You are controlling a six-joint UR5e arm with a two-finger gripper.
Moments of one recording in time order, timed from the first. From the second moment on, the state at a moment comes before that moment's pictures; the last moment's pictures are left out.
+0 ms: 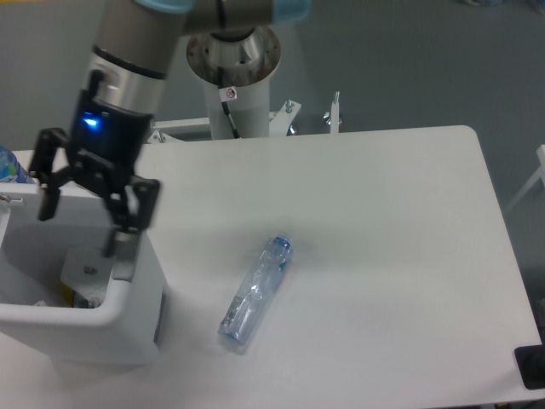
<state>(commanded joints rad) 2.31 -1.79 -1.45 -0.82 1.04 0.50</state>
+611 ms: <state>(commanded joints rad) 2.40 -1.96 -1.39 -0.83 1.05 0.53</state>
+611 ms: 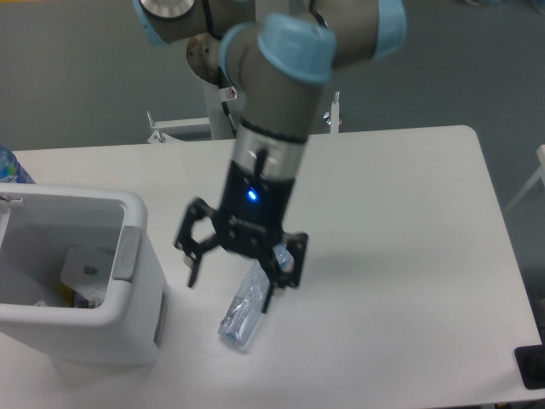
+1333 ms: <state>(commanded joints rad) 2.39 -2.12 -1.36 -0.99 1.20 0.57</state>
